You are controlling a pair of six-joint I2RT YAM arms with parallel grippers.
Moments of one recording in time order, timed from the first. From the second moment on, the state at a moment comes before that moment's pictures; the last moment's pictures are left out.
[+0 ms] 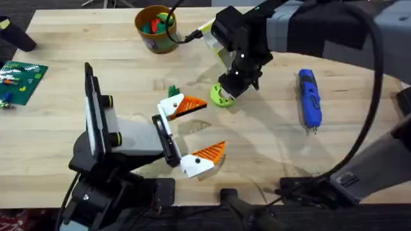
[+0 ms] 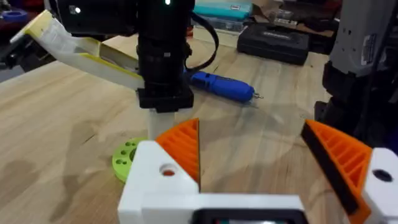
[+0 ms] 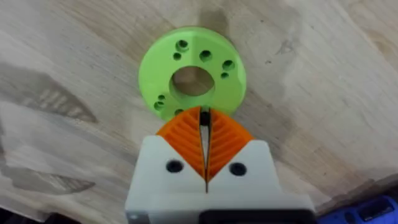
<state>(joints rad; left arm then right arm) -0.32 0.00 0.01 -0.09 0.85 -0.02 0.63 1.86 1.37 -1.00 0.00 -0.04</state>
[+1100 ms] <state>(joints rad) -0.32 0.00 0.01 -0.09 0.85 -0.02 0.63 1.86 1.88 -1.41 0.00 -0.05</state>
